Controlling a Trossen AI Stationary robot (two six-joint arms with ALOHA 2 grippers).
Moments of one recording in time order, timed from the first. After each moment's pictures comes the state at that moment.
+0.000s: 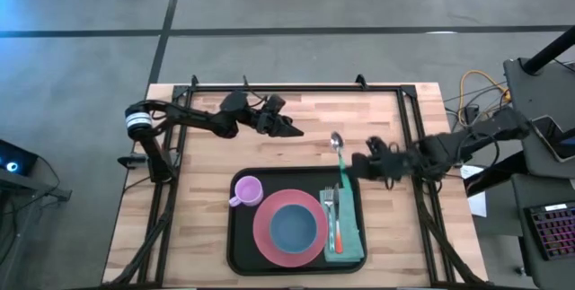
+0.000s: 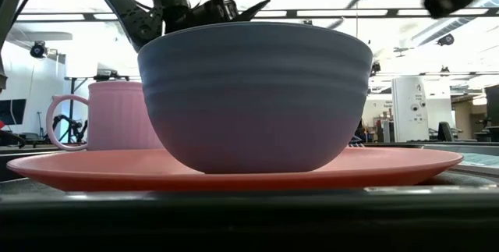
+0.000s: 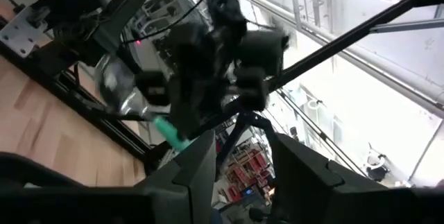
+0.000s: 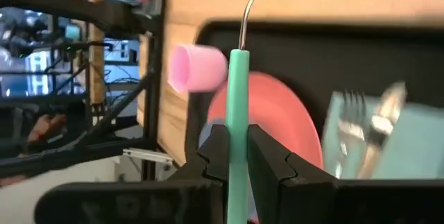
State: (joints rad) left arm 0.36 1.71 0.86 1.22 0.79 -1.28; right arm 0.37 1.04 0.90 -0.55 0.36 1.72
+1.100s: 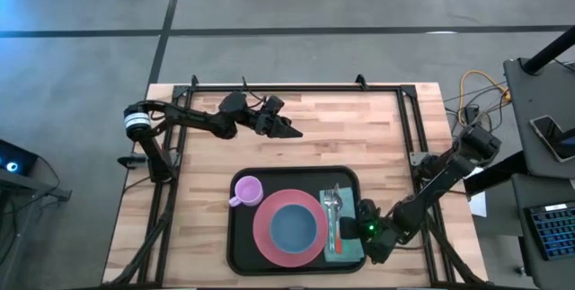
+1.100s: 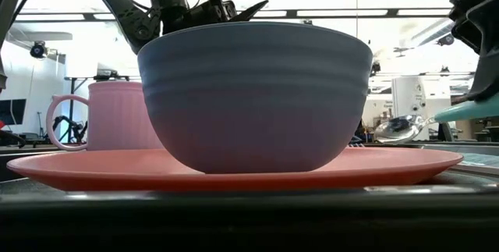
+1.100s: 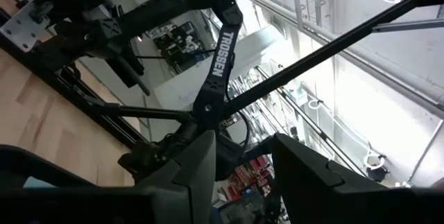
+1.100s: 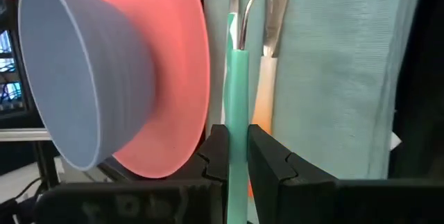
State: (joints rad) left arm 0.36 1.71 0.84 1.22 0.79 -1.28; right arm 0.81 1.62 0.85 -0.30 0.49 2.27
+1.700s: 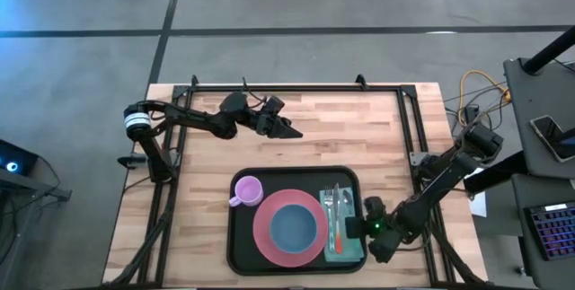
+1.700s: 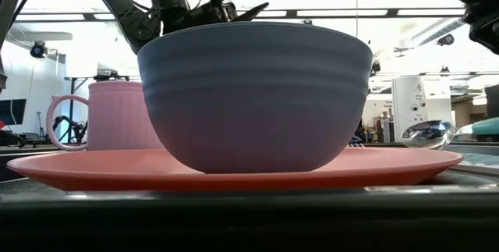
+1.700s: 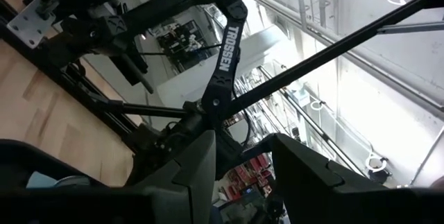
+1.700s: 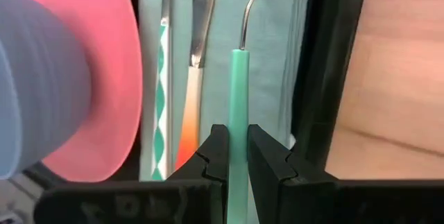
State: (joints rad) left arm 0.36 1.71 0.84 1.21 0.79 -1.28; right arm 0.82 1.58 0.86 -0.52 0.41 2.28
